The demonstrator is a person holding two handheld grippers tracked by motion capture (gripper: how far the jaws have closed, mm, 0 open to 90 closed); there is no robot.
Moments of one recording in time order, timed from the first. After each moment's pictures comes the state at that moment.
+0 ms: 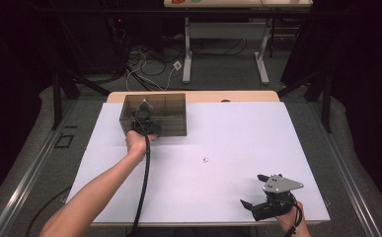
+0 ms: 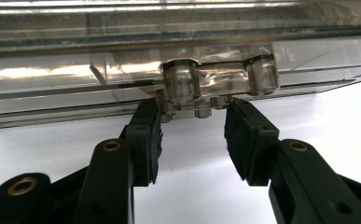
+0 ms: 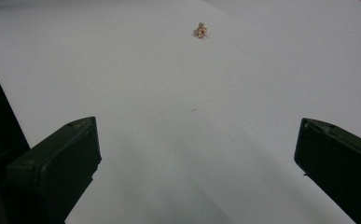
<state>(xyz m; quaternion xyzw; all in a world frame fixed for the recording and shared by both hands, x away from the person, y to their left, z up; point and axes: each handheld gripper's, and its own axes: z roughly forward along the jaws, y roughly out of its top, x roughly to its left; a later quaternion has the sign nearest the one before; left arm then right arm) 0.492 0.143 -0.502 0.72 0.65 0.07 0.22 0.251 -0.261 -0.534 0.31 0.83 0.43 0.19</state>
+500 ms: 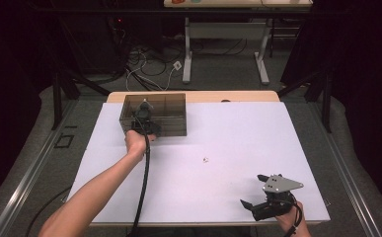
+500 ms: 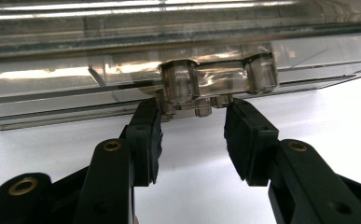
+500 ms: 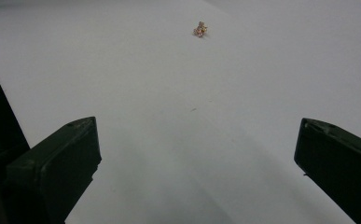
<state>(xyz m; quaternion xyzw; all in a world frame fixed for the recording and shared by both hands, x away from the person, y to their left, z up) 0.492 0.144 -0.502 0.73 0.65 0.07 0.22 0.251 -0.260 -0.535 0.31 0.83 0.43 0.19</state>
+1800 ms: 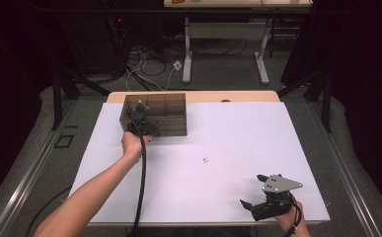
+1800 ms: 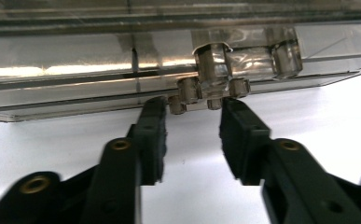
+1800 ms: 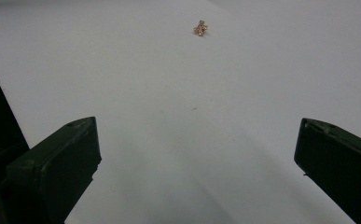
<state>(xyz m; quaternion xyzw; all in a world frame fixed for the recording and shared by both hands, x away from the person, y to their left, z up) 0.487 0.155 -0.502 0.72 0.65 0.06 0.23 0.251 -0.259 -0.535 0.31 0.83 0.43 0.19</state>
